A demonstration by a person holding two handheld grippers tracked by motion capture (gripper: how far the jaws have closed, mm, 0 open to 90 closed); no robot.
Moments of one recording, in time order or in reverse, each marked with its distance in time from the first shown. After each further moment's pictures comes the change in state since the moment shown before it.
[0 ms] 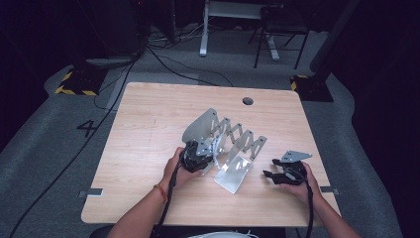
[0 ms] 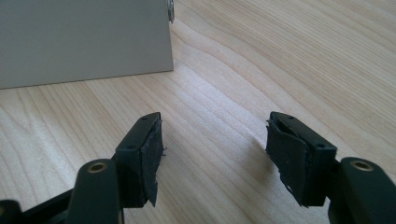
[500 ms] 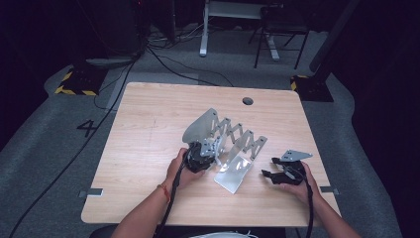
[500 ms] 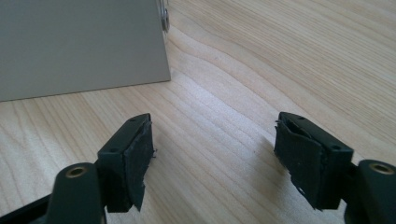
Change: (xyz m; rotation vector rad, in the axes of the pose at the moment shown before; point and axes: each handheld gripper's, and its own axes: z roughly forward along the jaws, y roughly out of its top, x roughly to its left) left arm -0.005 -0.001 0.013 0.018 -0.004 0.018; right arm -0.003 -0.002 0.006 -0.037 0.015 0.034
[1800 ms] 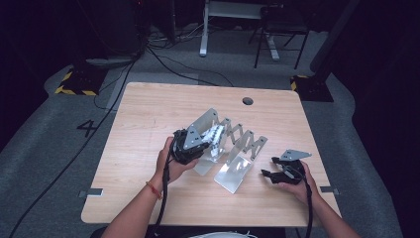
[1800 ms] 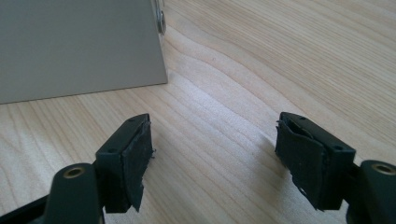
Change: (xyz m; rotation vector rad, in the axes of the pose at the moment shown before) left arm 0.008 0.038 -0.090 -0.258 0.101 -0.011; right arm 0.000 0.002 0.001 0.007 -0.006 0.008
